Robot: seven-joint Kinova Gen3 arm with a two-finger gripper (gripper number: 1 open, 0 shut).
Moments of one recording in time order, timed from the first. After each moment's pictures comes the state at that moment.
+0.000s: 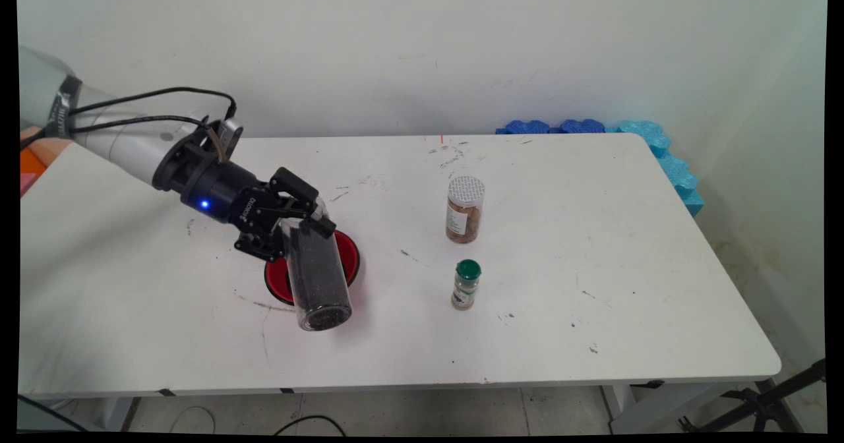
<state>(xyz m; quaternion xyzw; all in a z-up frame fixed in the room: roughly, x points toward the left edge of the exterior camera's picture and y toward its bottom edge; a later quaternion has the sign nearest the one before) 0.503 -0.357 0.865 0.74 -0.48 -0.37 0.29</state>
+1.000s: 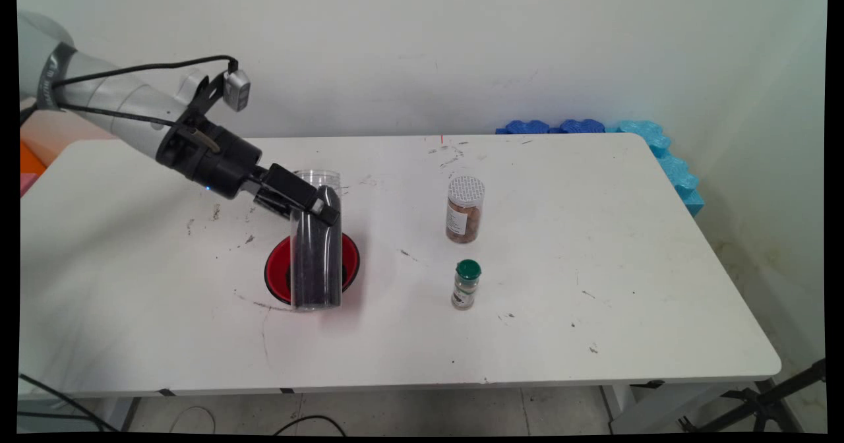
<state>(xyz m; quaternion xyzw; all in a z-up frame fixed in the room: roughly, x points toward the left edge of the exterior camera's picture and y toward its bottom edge) 0.491 -0.371 0.899 0.55 -0.71 -0.23 0.39</state>
